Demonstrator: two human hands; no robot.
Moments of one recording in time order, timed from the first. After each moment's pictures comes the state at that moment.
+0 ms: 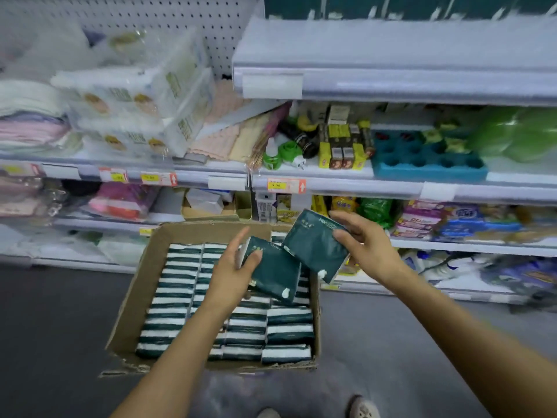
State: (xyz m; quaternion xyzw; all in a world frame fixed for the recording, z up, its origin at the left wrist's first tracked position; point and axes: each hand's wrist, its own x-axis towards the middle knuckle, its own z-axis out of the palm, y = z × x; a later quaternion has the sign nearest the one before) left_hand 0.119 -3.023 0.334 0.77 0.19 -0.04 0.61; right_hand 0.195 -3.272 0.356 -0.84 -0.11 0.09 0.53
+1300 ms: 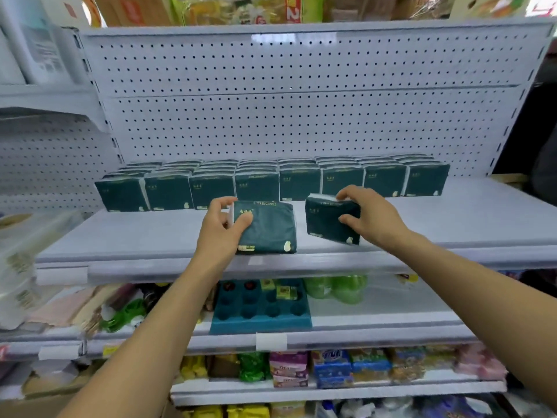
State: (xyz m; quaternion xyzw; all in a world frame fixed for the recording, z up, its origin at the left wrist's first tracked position) left_hand 0.354 -3.380 0.592 0.78 0.01 0.19 0.59; right_hand 0.414 -3.663 0.605 -0.94 -0.17 -0.21 0.22
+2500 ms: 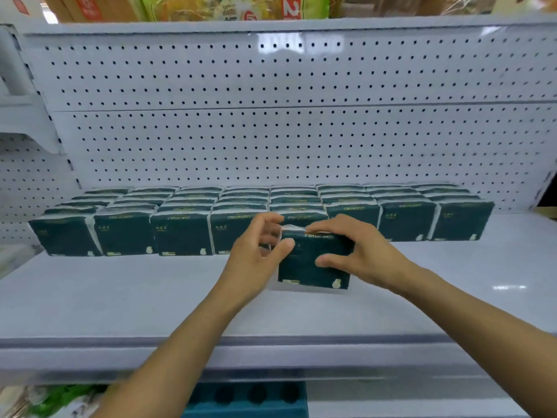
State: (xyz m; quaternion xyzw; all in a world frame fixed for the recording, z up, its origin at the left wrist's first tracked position) left_hand 0.481 -3.438 0.597 0.82 -0.13 0.17 0.53; right_hand 0.515 -3.659 0.608 -0.87 -0.31 -0.12 0.36
